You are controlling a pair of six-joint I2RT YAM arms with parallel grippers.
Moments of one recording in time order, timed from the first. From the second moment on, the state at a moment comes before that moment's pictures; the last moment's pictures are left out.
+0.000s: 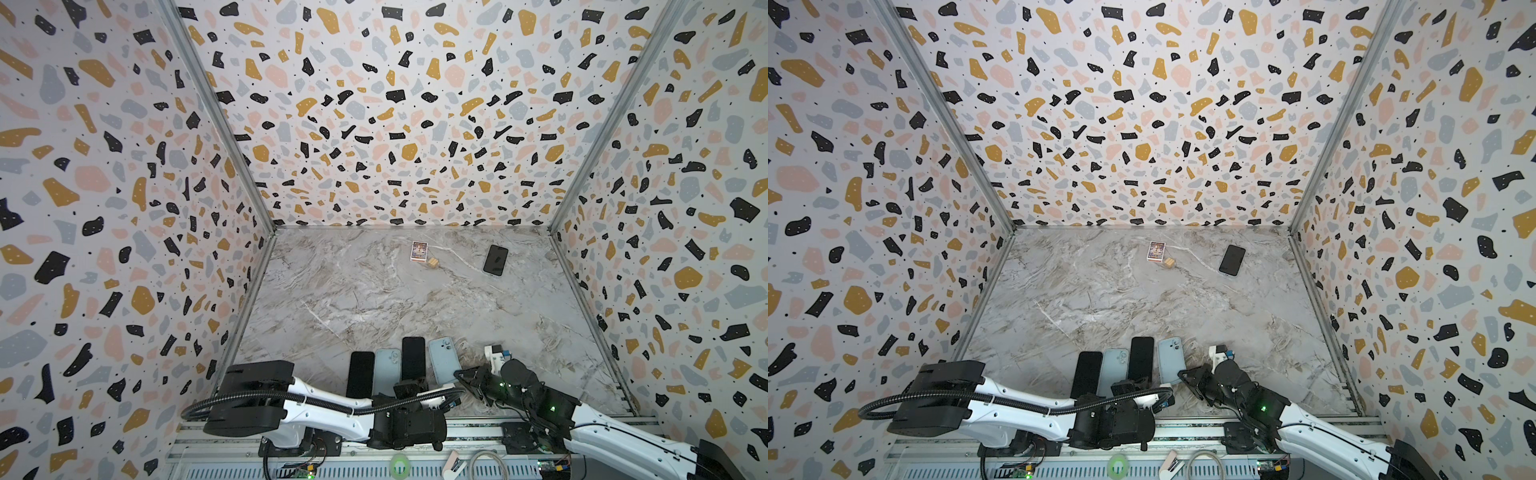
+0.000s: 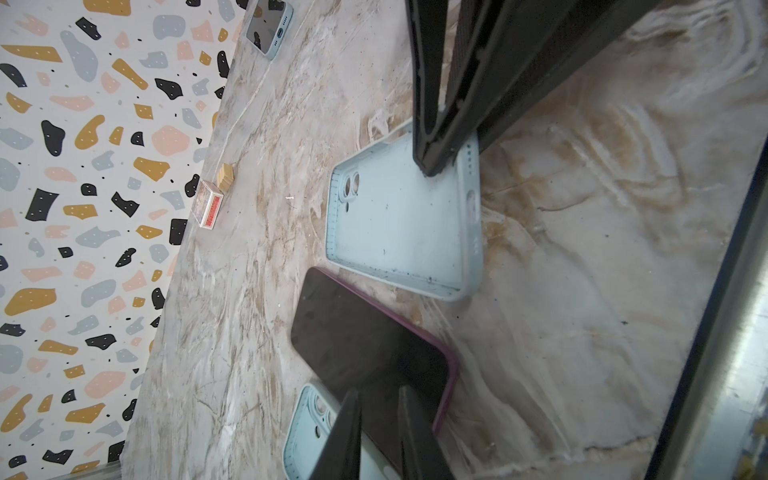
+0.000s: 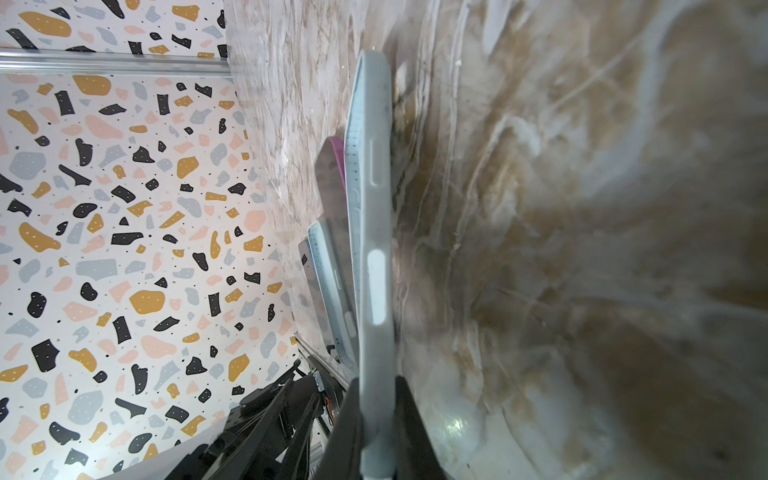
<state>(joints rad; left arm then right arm) -1.60 1.46 0.65 -0.17 -0.80 0.04 0.95 0.55 0.02 0.02 -0.10 1.52</state>
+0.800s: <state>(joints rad) -1.31 0.97 0.65 -0.19 -0.75 -0.29 1.07 0.67 0.01 0.14 0.05 1.54</state>
